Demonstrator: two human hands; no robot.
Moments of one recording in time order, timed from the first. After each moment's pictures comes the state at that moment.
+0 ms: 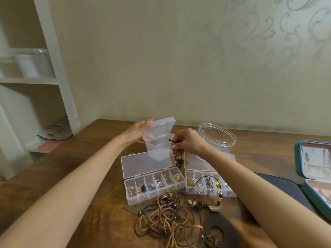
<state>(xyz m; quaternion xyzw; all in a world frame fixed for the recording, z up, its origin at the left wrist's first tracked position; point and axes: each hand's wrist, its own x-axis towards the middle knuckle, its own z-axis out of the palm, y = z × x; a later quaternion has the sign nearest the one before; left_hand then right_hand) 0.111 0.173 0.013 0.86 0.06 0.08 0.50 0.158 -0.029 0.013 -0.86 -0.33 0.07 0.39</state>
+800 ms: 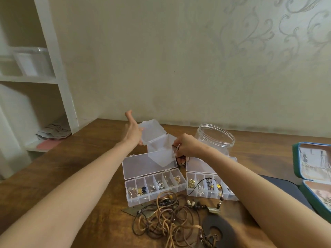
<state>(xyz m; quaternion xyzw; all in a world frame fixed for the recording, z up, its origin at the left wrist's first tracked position) 0.125 0.174 -0.001 0.85 0.24 0.27 0.38 0.160 -0.024 0.010 -0.92 -0.32 0.11 0.21</state>
